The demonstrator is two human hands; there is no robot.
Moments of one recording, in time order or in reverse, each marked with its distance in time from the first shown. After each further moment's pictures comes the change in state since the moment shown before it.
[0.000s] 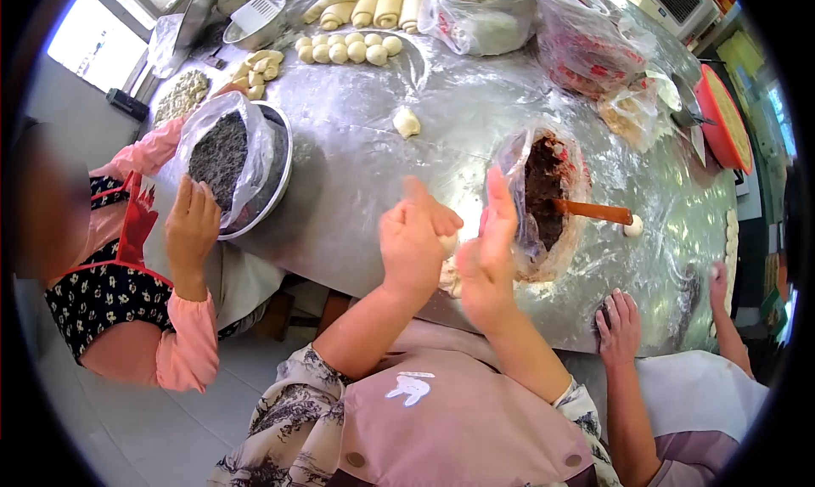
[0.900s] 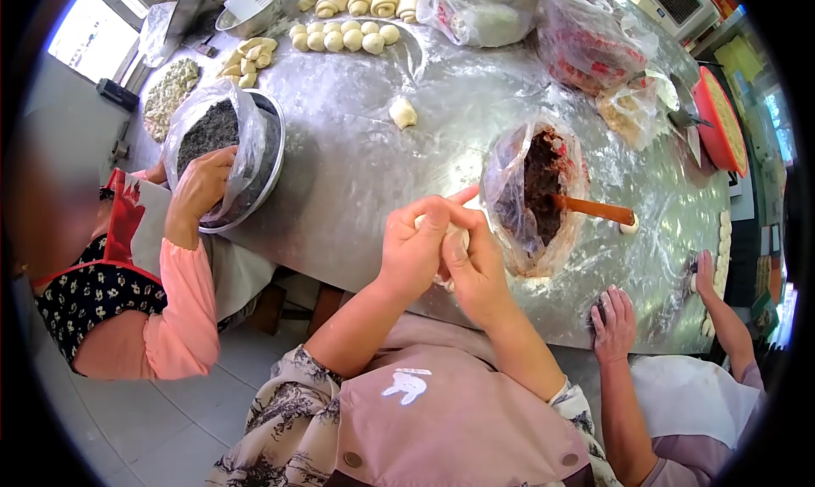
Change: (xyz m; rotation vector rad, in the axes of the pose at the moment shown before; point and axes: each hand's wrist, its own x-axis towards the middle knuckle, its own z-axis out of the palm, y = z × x) left_hand 0.000 -0.010 -0.029 -0.022 -0.464 -0.108; right_hand -0.010 0.027 0.003 -0.197 -0.025 0.090
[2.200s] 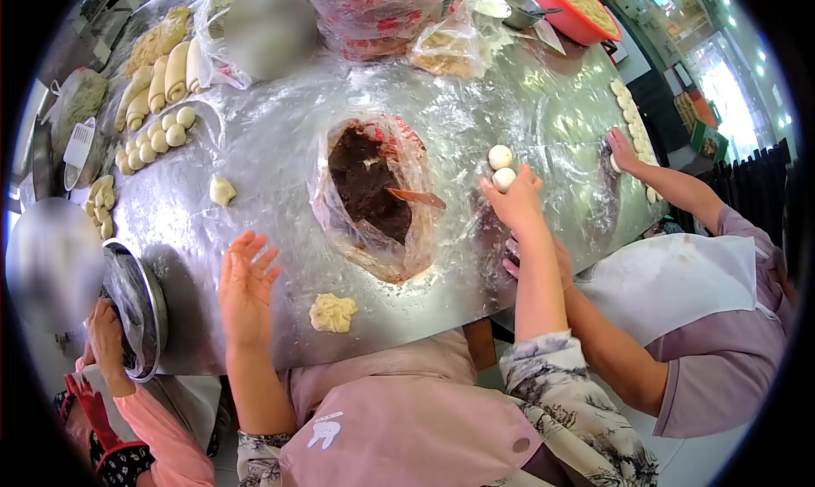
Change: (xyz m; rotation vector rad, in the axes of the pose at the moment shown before) left_hand 0.031 -0.005 -0.030 0.109 0.170 -0.235; right_hand -0.020 0.068 -0.276 -1.014 0.754 0.604
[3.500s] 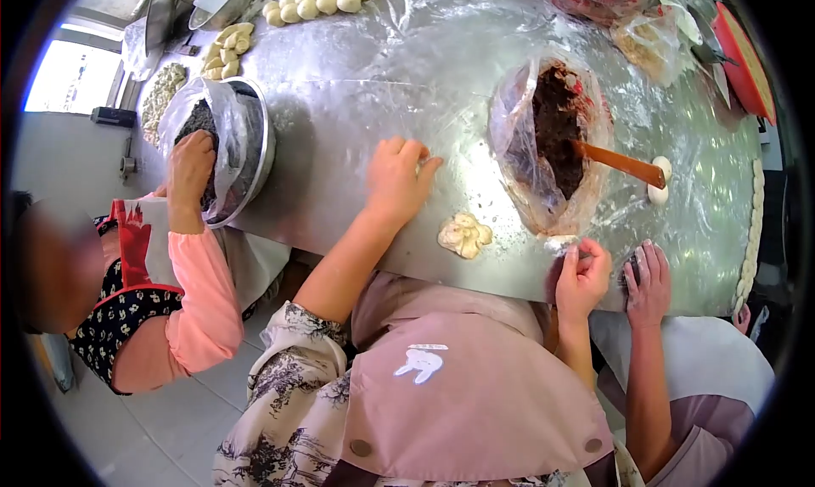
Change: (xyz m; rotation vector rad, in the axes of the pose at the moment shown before) left_hand 0.015 -0.041 -0.029 1.410 0.150 0.493; right_hand -0.171 -0.001 0.032 0.386 -0.009 -0.410
